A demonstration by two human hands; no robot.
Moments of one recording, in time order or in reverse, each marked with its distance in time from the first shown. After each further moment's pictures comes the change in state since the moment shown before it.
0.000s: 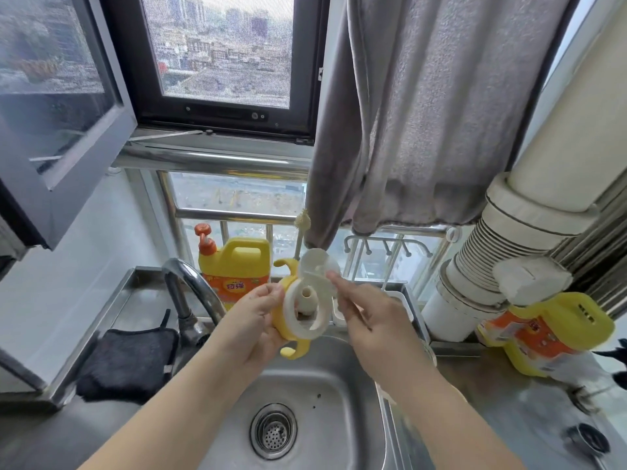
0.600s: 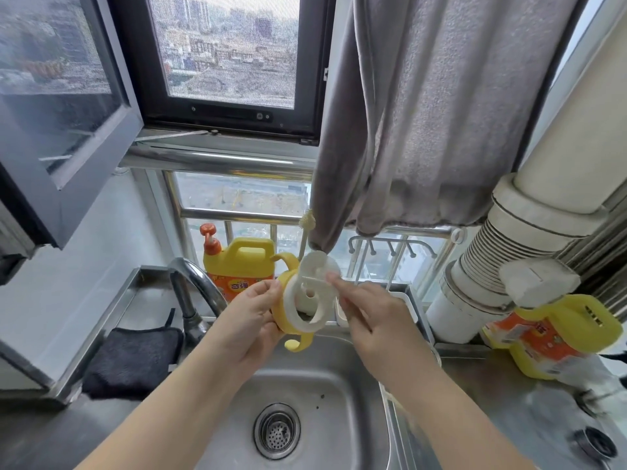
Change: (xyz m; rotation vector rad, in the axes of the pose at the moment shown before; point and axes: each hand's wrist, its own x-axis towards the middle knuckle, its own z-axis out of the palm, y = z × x) left_hand 0.001 0.006 -0.008 -0.006 -0.046 0.063; right_hand 0.004 -0.005 0.000 -0.141 -0.078 -0.010
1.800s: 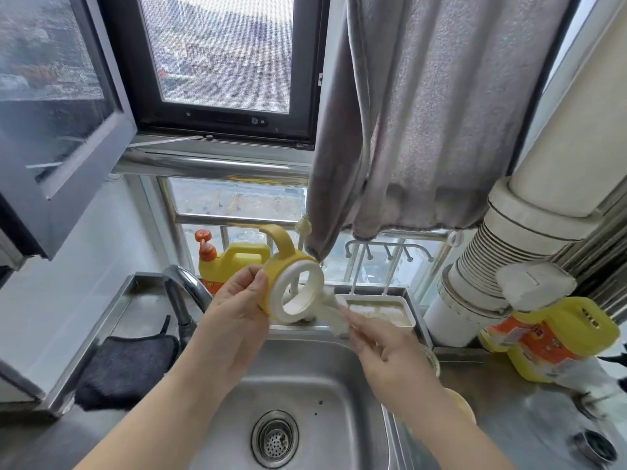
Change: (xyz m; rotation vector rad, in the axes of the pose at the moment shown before) left_hand -0.007 0.012 0.004 -0.060 -0.077 0.208; right_hand -0.025 0.004 -0.008 0.145 -0.047 0.174
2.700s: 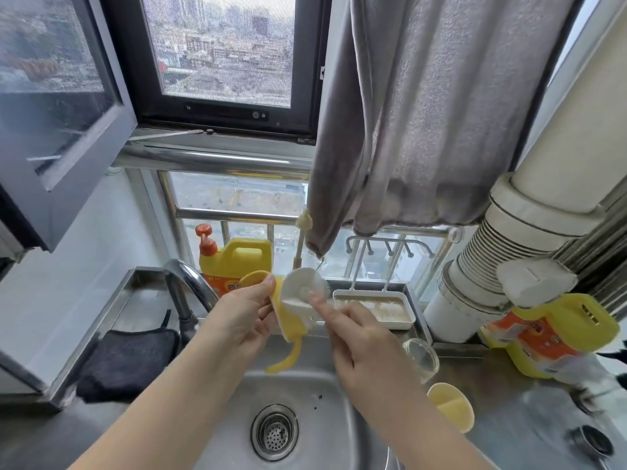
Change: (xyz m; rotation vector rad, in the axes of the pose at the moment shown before) left_hand 0.006 0.002 0.018 -0.036 0.401 -0.274; right_hand 0.000 -0.012 0.025 -0.311 0.028 -0.247
